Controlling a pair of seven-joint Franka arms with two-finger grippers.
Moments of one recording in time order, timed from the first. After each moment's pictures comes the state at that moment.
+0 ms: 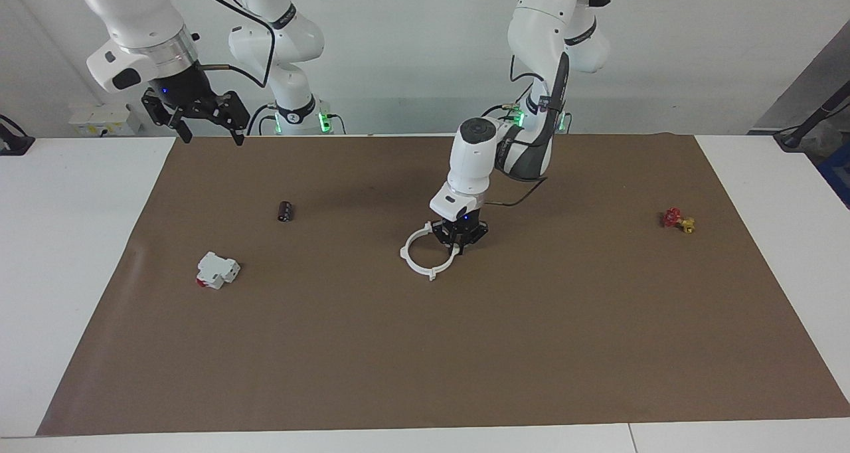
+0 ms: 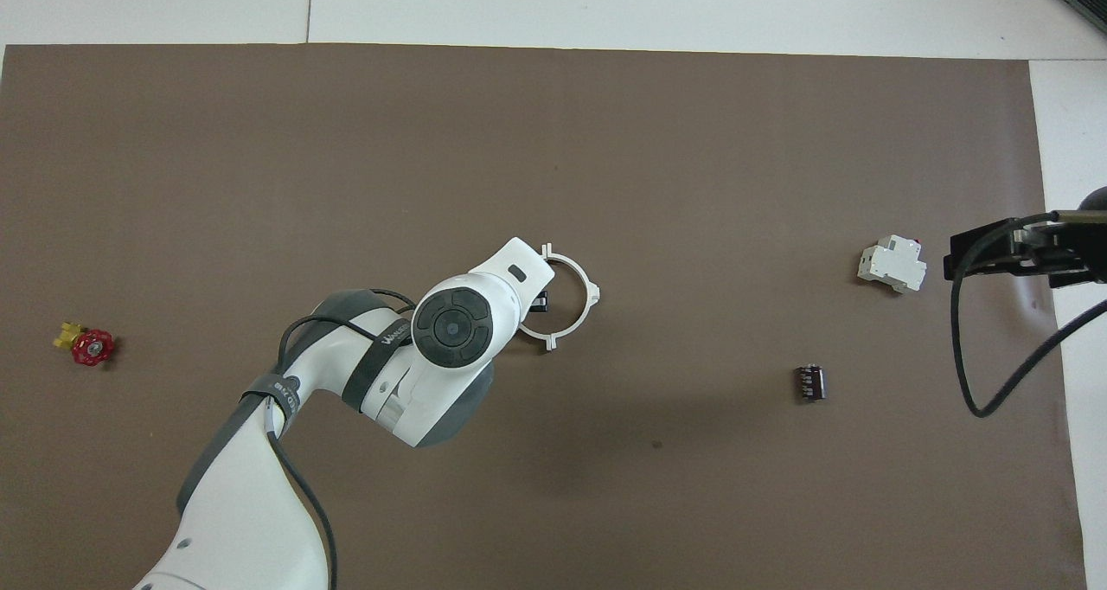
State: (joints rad) left arm -0.69 0.34 0.05 -2.05 0.06 2.60 -0.64; right arm 0.11 -0.04 -0.08 -1.56 0.00 1.48 0.13
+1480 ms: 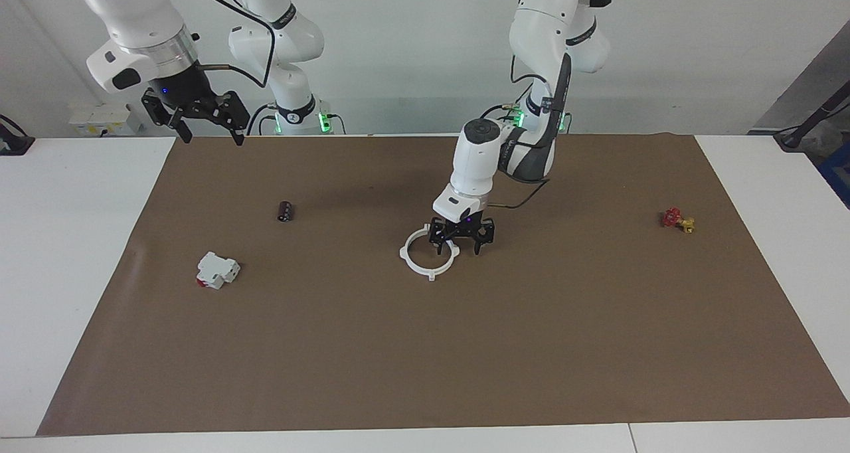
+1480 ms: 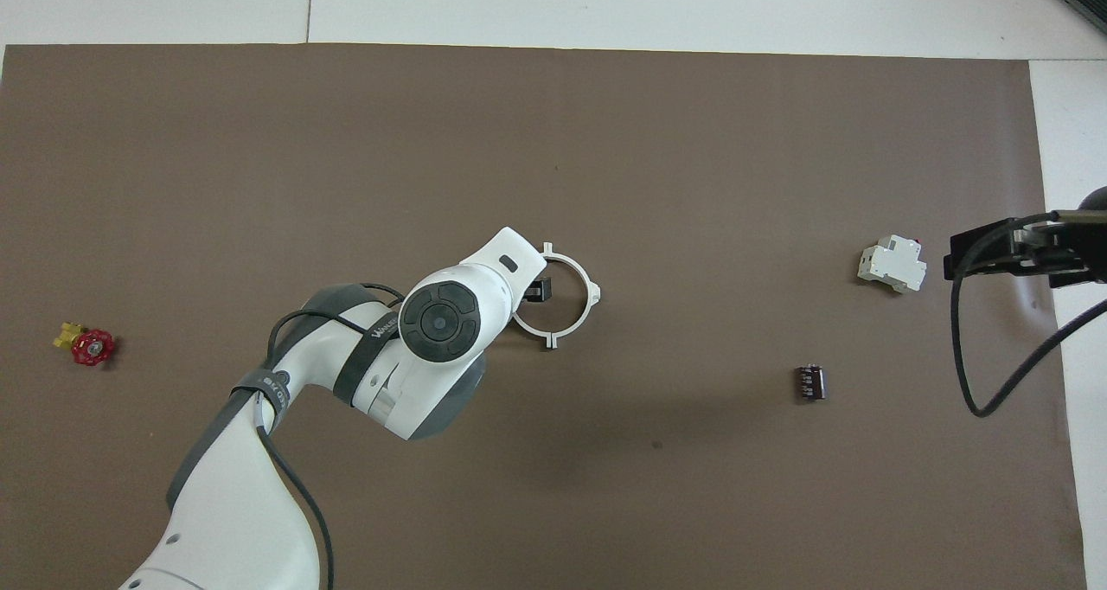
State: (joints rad) left arm -0.67 0.33 0.06 -2.04 0.06 2.63 -0.64; right arm 0.11 -0.04 -0.08 -1.56 0.00 1.48 0.13
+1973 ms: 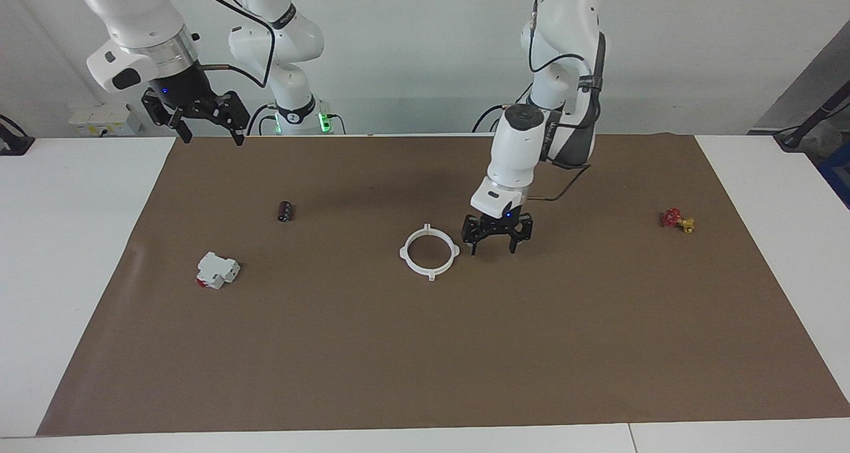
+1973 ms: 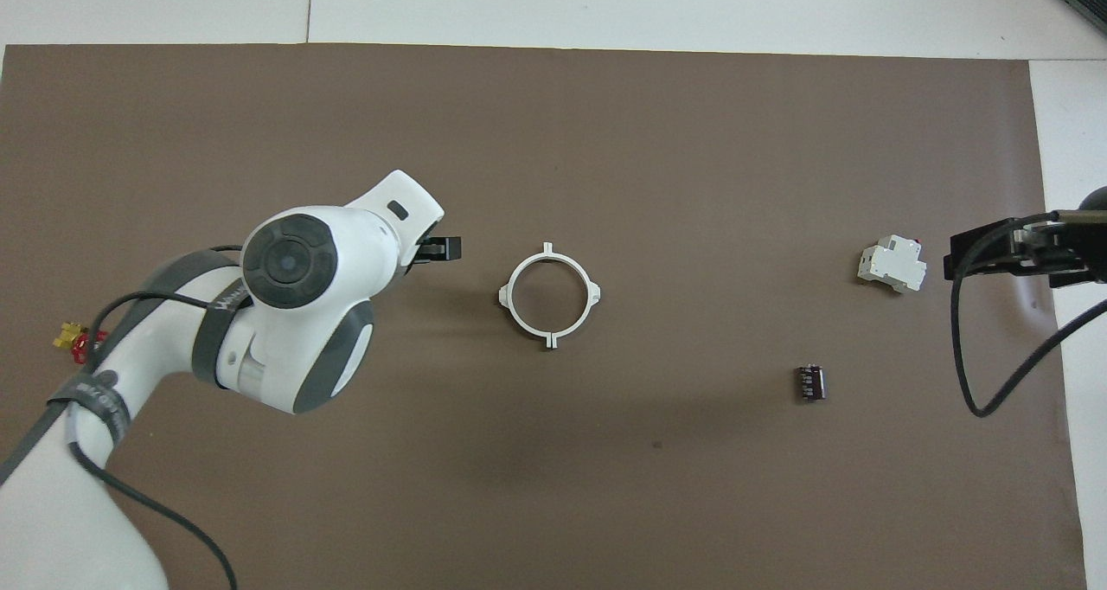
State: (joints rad) left arm -0.47 0.16 0.07 -2.04 0.06 2.43 -0.38; right arm 0.11 -0.04 -0.08 -1.56 0.00 1.48 0.13
